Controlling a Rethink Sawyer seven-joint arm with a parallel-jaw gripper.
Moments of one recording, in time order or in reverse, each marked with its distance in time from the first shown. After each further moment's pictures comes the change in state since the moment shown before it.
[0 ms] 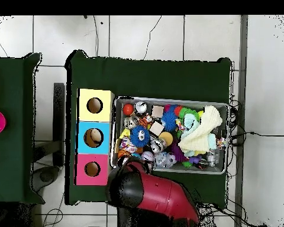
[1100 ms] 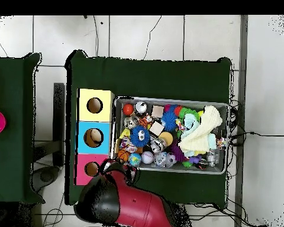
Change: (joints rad) arm 0.180 -0.077 -0.087 0.034 0.127 0.000 0.094
